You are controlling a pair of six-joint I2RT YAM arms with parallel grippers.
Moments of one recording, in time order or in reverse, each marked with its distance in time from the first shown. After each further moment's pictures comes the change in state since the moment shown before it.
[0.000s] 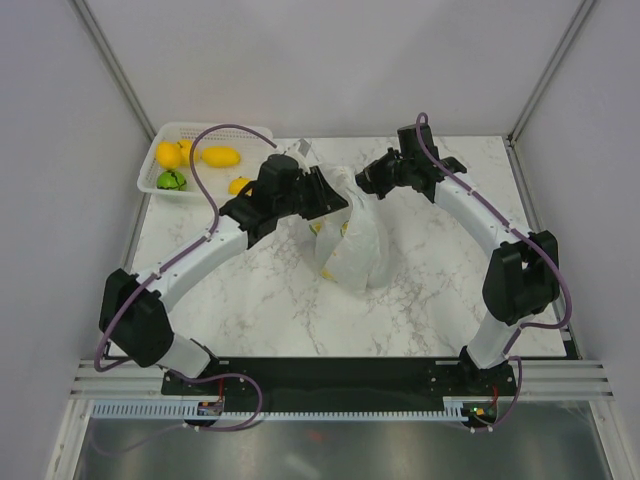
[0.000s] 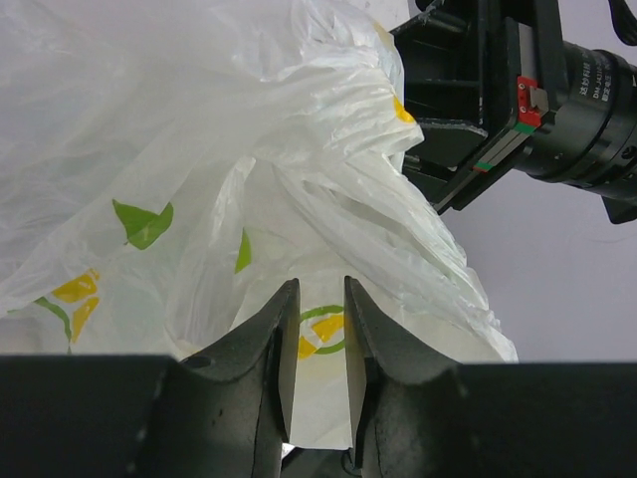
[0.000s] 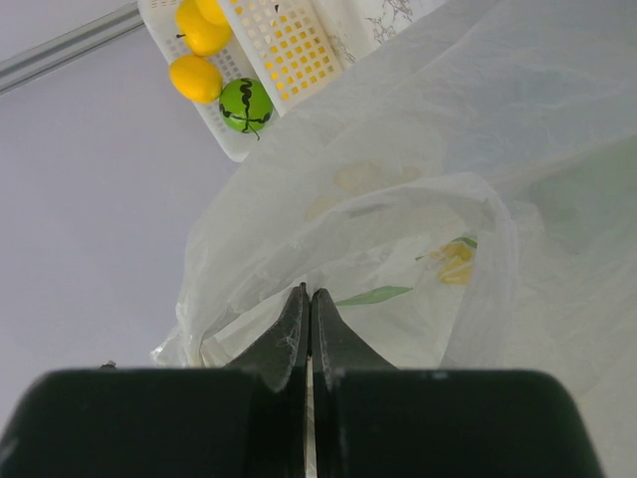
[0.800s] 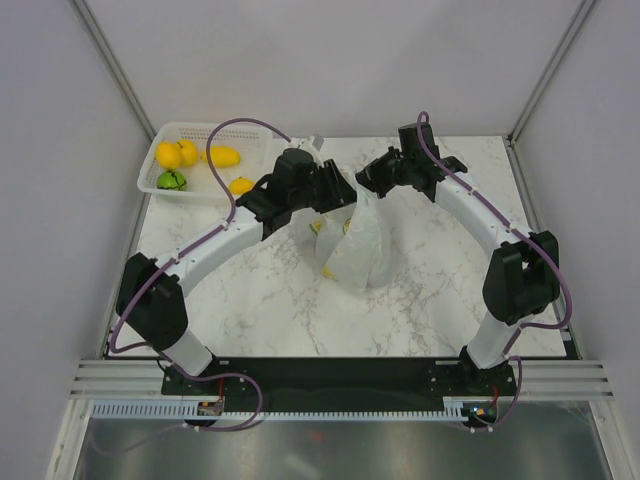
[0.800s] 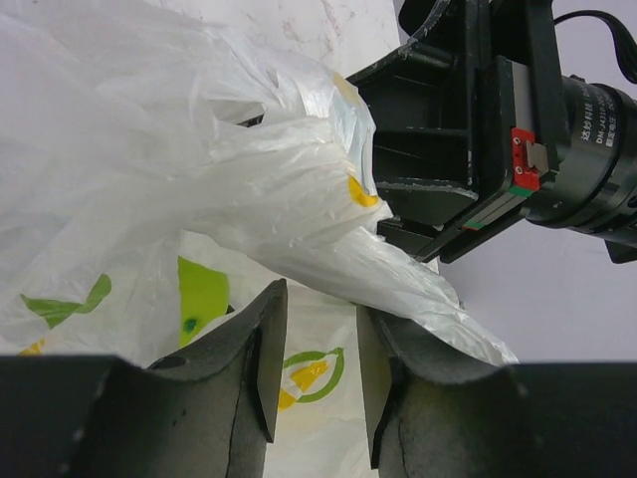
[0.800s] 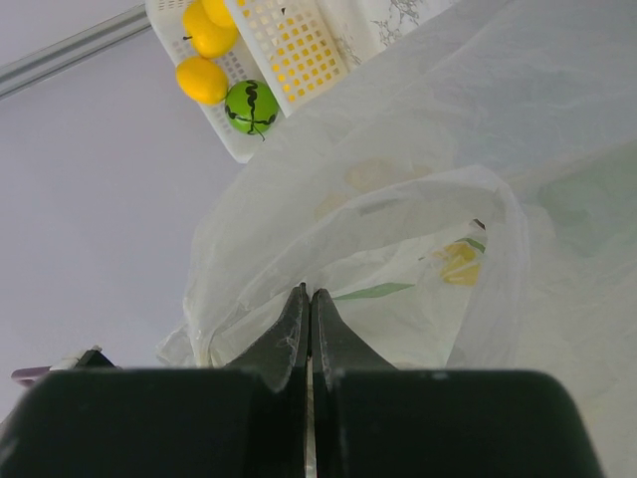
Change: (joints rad) left arm -0.031 0.114 0.084 0.044 -0.006 -0.010; right arm 0.000 0.000 0.007 0.003 0.000 0.003
